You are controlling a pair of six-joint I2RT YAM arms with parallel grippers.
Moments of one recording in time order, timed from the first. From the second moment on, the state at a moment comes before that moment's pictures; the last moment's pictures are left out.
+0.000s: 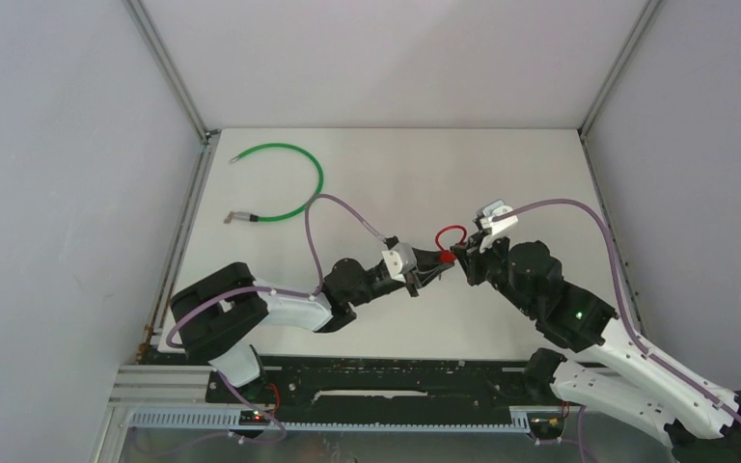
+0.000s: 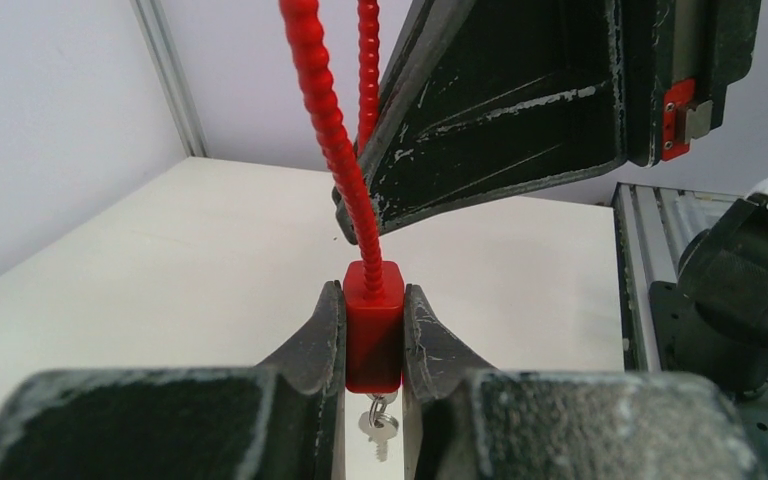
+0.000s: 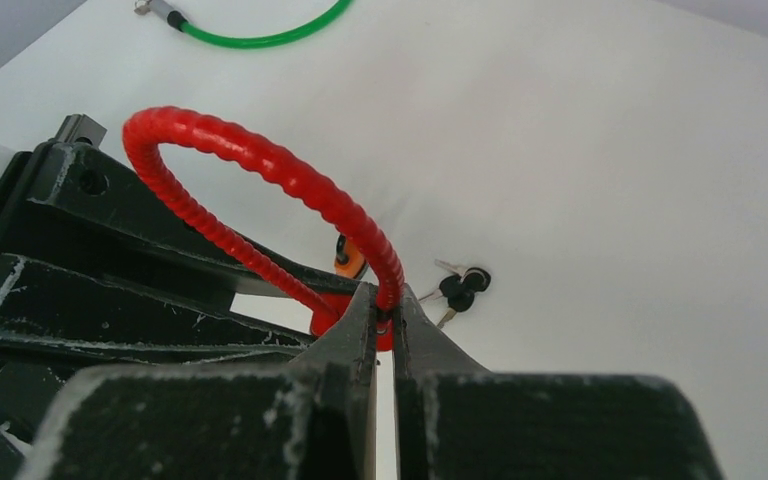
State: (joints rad) left arm -1.05 1.60 0.62 1.26 0.20 0.01; right arm 0.88 0.73 0.78 -0.35 0.27 0.15
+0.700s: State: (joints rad) left arm -1.05 1.62 0.59 1.46 0.11 -0.10; right arm 0.88 0.40 0.59 -0.25 0.13 0.16
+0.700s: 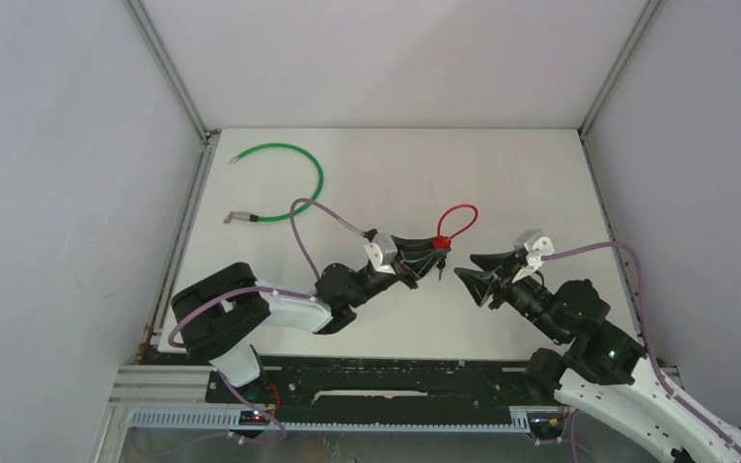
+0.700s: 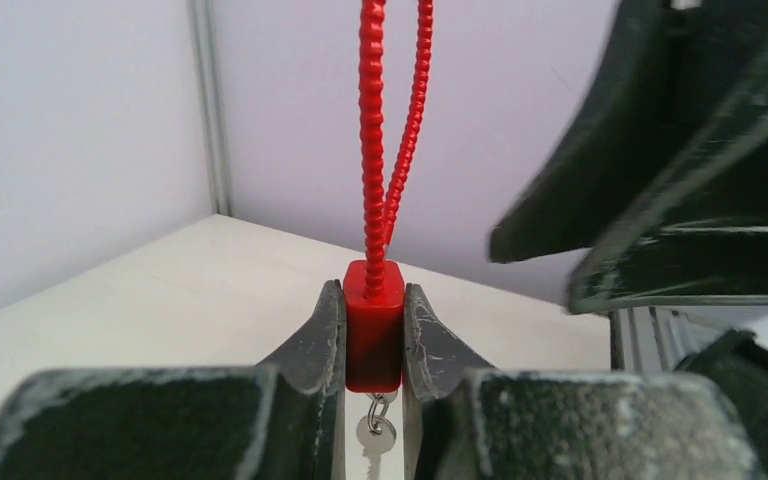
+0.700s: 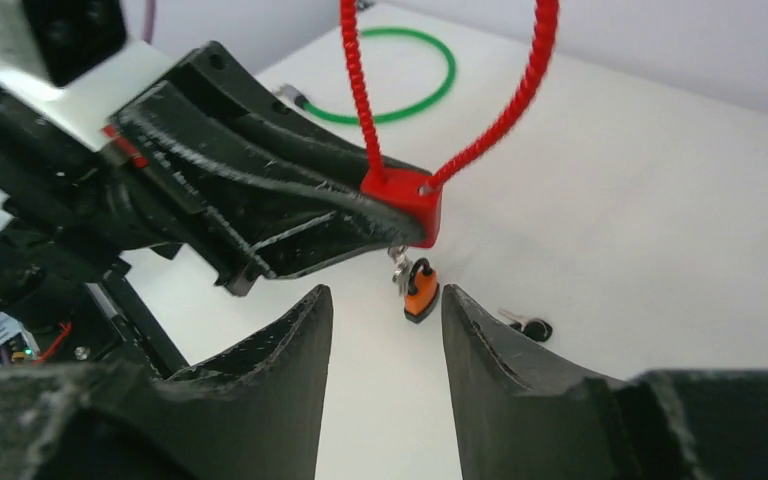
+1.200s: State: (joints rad) left arm -1.05 1.59 0.59 1.50 -0.12 -0.29; right arm 0.88 0.17 0.18 0.19 0.09 0.13
